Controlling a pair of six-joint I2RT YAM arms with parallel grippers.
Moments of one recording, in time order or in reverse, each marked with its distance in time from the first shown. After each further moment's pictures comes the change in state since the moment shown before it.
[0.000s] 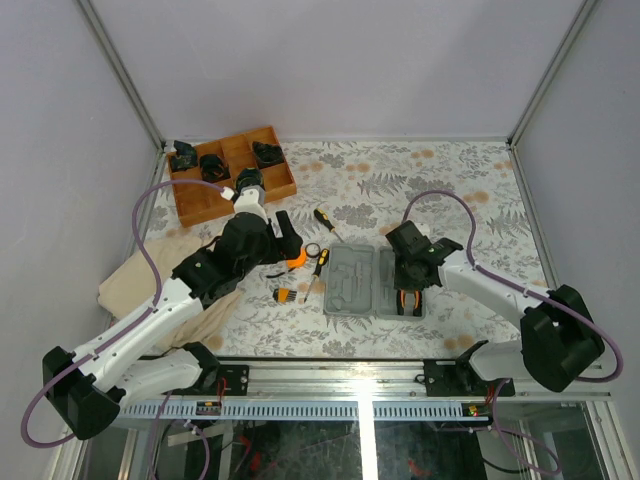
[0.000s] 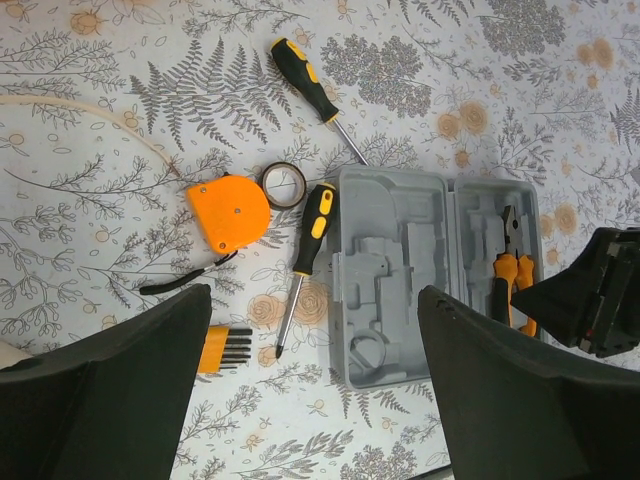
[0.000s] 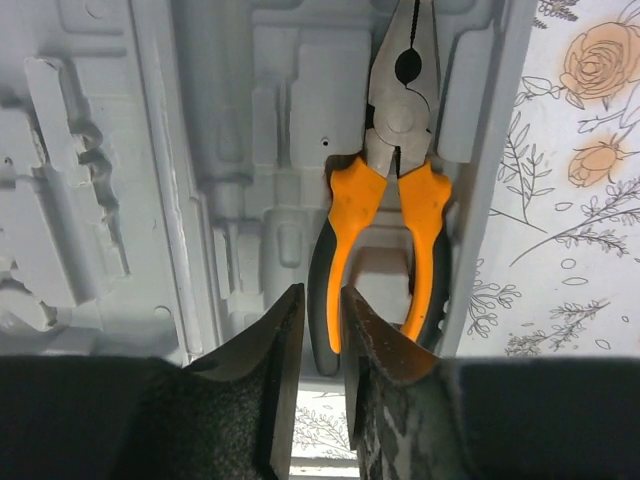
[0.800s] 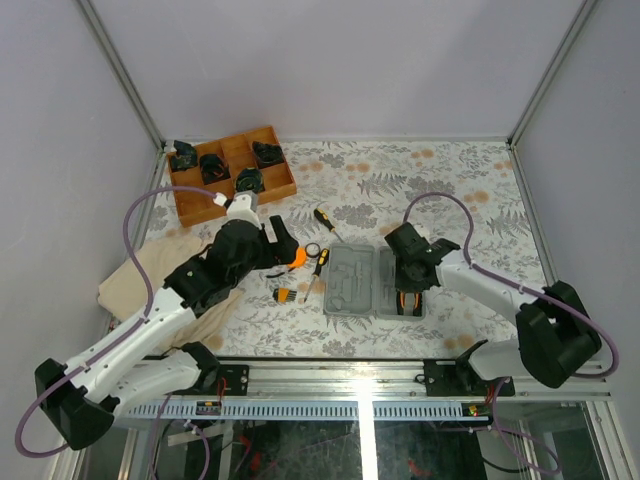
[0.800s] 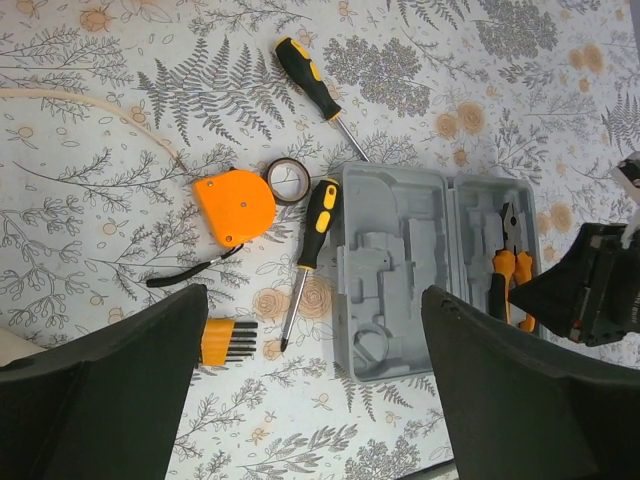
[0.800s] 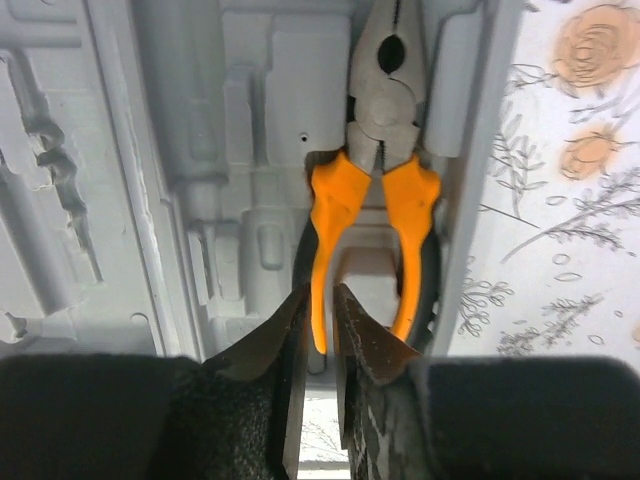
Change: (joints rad) left arm 0.000 -0.064 -0.044 -0.001 -0.002 0.003; right arm 0.000 0.060 -0.012 0.020 0.000 0.003
